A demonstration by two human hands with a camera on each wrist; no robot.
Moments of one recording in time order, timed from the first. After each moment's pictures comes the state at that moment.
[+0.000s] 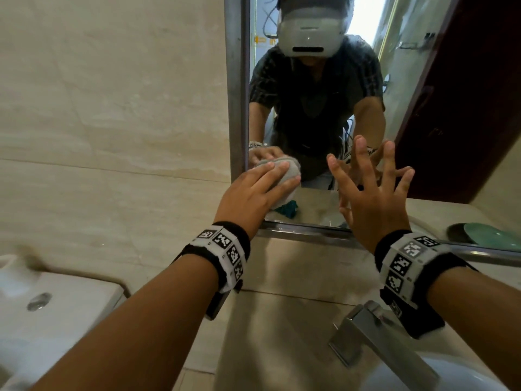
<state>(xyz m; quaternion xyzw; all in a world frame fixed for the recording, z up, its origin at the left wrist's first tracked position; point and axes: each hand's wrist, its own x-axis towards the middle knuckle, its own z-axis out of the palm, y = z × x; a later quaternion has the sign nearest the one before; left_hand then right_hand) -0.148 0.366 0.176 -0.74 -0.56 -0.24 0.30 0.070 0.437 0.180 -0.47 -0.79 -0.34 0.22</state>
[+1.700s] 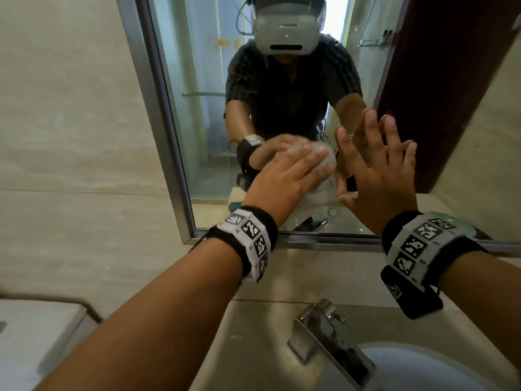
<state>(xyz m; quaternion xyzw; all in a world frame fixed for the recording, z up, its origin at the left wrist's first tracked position) -0.027 0.425 0.224 -0.80 -0.45 -0.27 0.31 0.164 0.466 0.223 -0.48 -0.75 -0.35 0.28</state>
